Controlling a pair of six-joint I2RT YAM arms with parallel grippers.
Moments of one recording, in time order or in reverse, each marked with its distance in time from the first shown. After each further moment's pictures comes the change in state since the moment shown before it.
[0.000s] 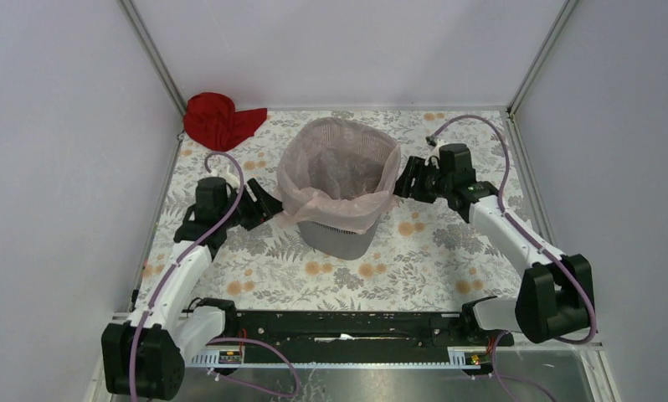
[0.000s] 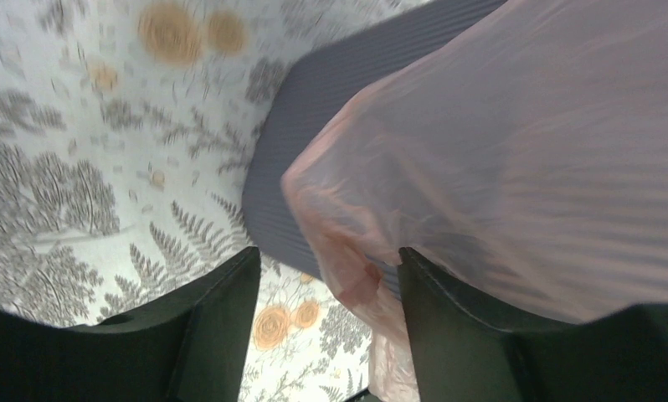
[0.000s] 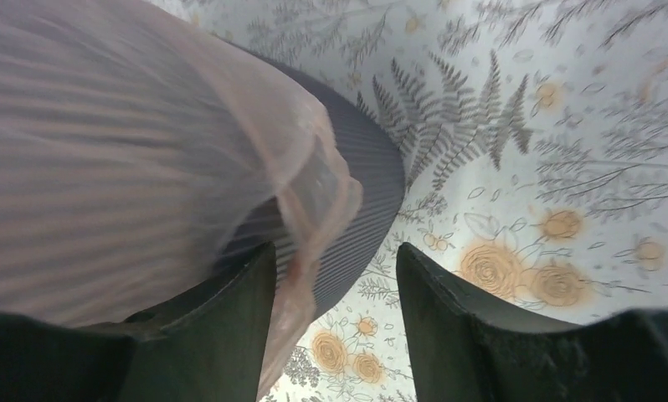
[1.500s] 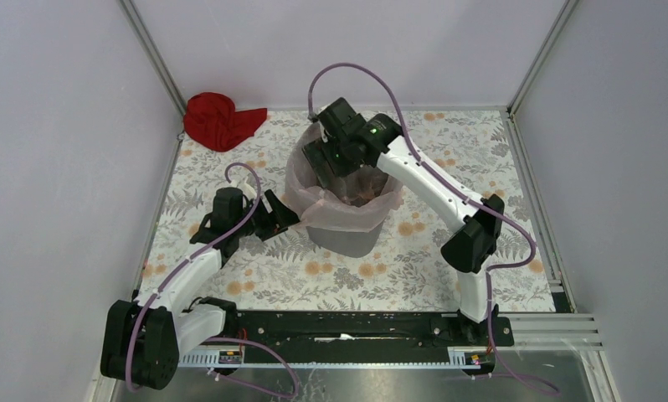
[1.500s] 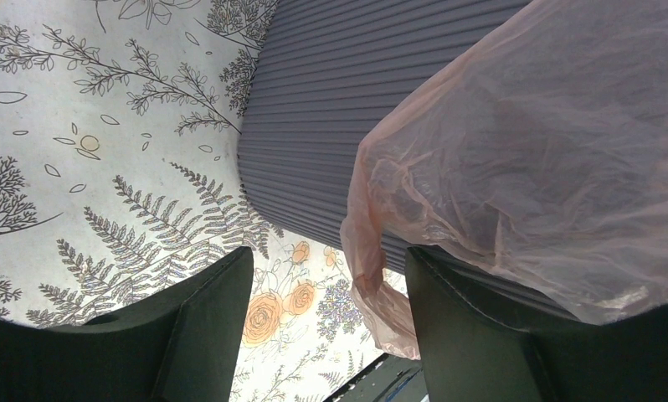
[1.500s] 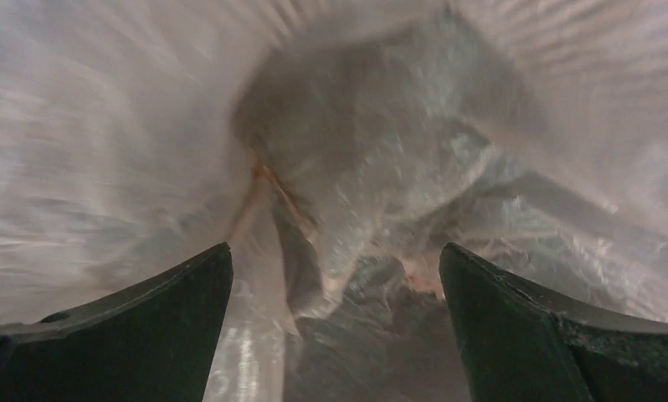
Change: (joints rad) left arm -0.108 0.091 -0.183 0.228 0.061 -0.081; right arm 0.525 0.668 1.214 -0.773 0.415 -0.290
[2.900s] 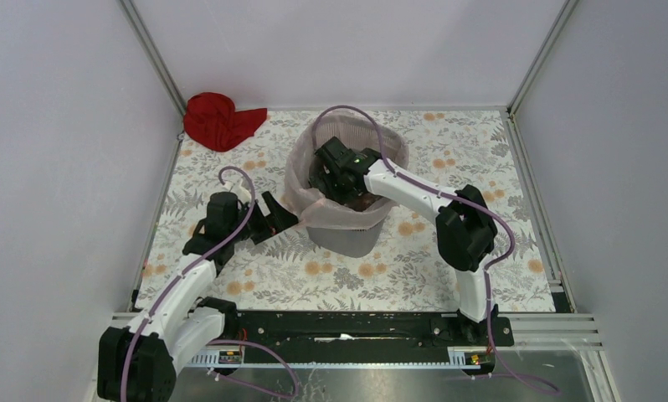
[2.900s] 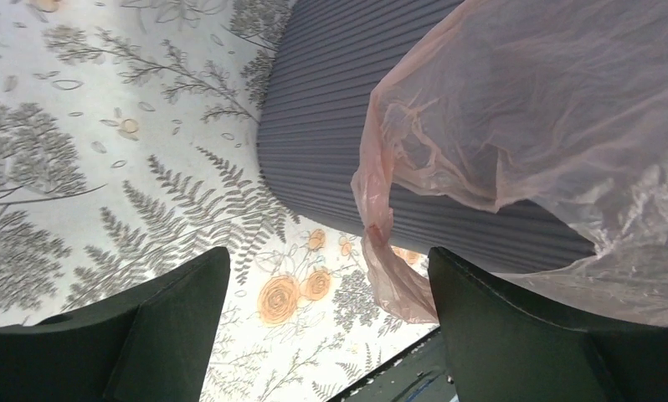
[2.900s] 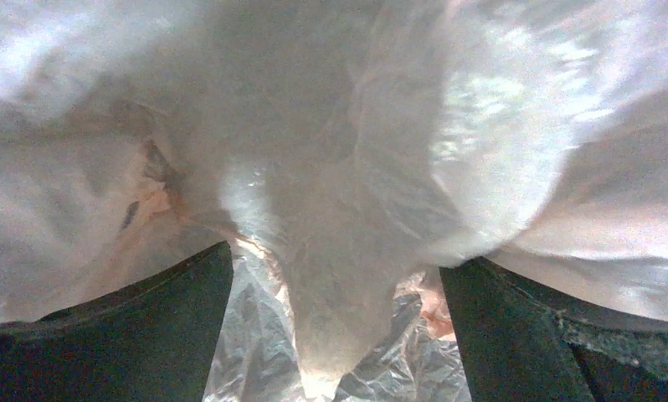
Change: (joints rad) left arm 0.000 -0.142 -0.003 -0.113 -0.053 0.043; right arm 0.001 0.027 -0.465 0.303 0.041 0.068
